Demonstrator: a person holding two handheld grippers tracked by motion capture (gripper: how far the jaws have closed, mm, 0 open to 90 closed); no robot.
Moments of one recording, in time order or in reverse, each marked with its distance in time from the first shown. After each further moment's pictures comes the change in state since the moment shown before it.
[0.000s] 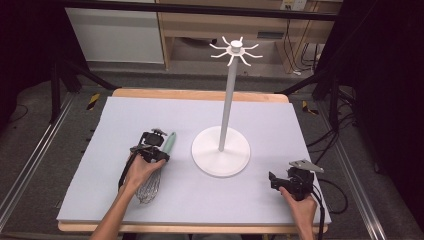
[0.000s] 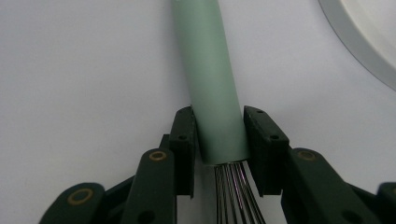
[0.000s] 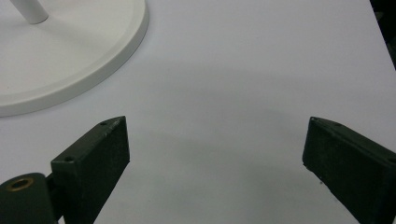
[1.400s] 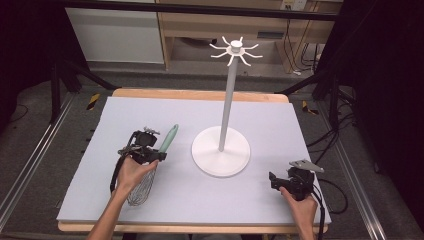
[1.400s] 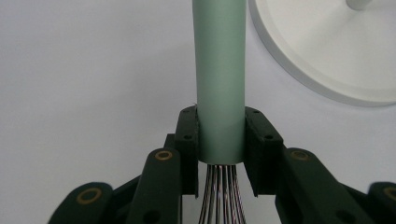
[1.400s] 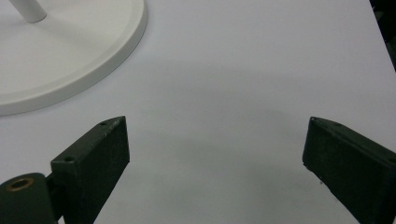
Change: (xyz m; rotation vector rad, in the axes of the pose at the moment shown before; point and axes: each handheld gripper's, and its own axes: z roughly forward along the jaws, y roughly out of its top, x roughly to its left) left arm -0.002 -0.014 -0.051 -0.139 -0.073 0.022; right arm -0.001 0.000 0.000 0.005 -0.001 0.002
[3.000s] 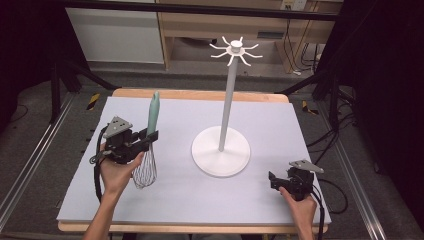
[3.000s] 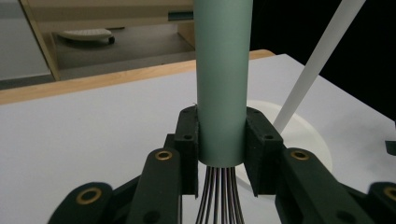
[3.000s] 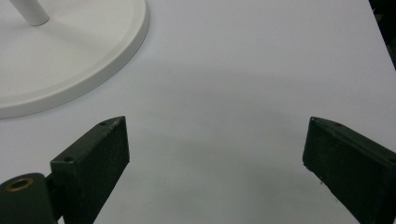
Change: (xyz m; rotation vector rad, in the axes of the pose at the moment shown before) left arm -0.015 -0.008 -0.095 -0.561 -0.046 0.028; right arm 0.002 0.000 0.000 -0.012 0.003 0.002
